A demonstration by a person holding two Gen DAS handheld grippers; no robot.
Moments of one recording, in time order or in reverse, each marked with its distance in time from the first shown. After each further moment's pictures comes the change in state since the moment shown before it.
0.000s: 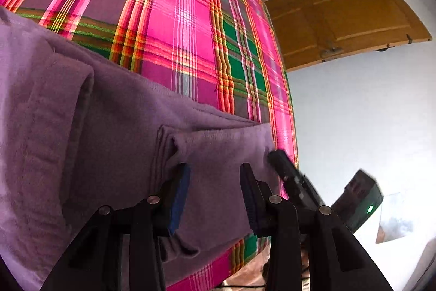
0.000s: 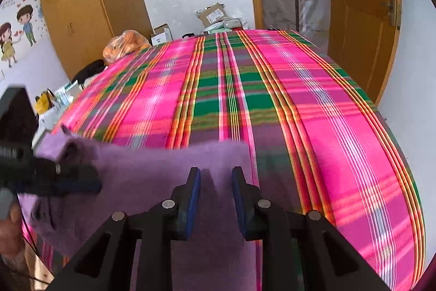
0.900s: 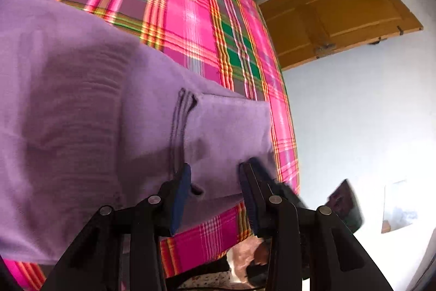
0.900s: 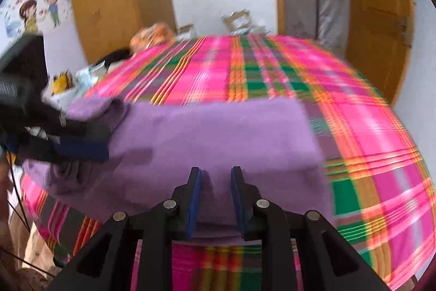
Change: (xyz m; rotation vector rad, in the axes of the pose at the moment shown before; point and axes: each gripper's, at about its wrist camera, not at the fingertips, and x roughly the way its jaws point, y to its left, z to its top) left arm -0.049 0.007 -0.043 0.028 -0.048 0.010; right arm -0.027 0.069 -0.054 -0.117 -0.034 0.045
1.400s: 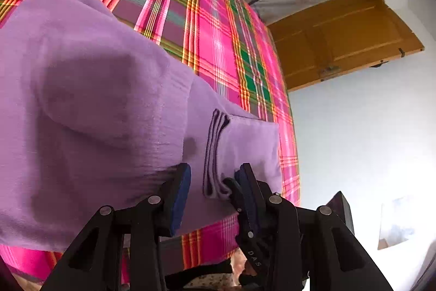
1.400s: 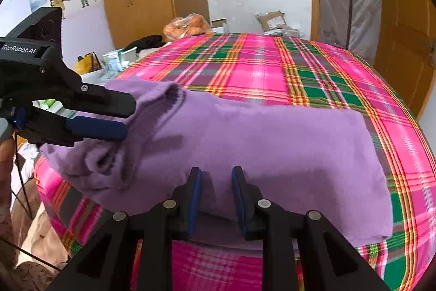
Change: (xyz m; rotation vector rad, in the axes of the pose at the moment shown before) left arm -0.042 0.027 -0.003 -0.052 -0.088 0.007; right arm 0.004 0.054 0.006 -0.091 0.006 0.134
